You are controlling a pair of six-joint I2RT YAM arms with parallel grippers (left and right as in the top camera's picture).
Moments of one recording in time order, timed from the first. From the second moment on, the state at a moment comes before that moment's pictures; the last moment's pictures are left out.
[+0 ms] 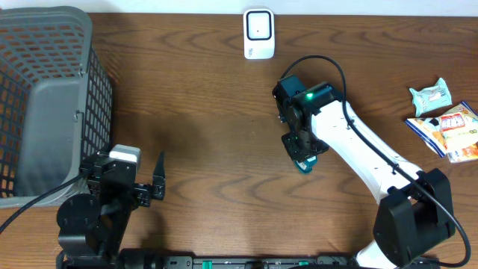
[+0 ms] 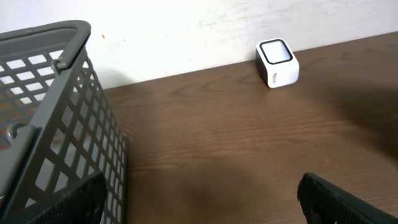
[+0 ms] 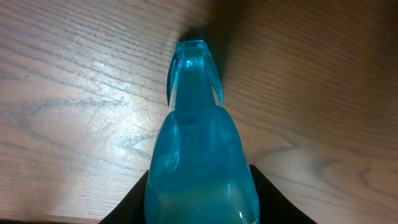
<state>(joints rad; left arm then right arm) -0.01 0.37 0.70 -0.63 0.13 0.16 0.51 1.77 1.39 -1.27 0.11 0.13</state>
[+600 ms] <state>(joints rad) -0.01 0.37 0.70 -0.63 0.13 0.16 0.47 1.77 1.41 -1.25 -0.21 -0.03</state>
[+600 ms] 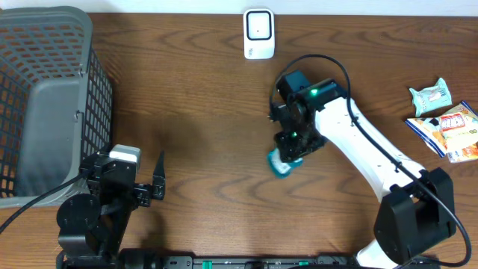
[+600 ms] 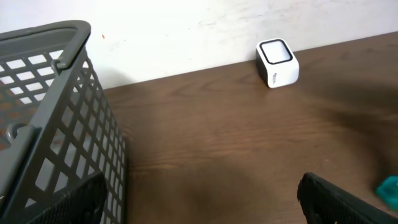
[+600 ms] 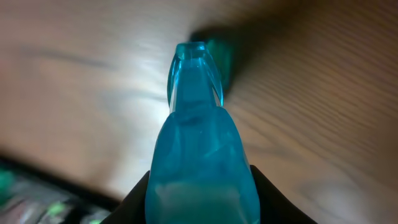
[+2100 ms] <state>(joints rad) -0.01 0.37 0.70 -0.63 0.13 0.16 0.29 1.77 1.43 -0.99 -0.55 -0.11</state>
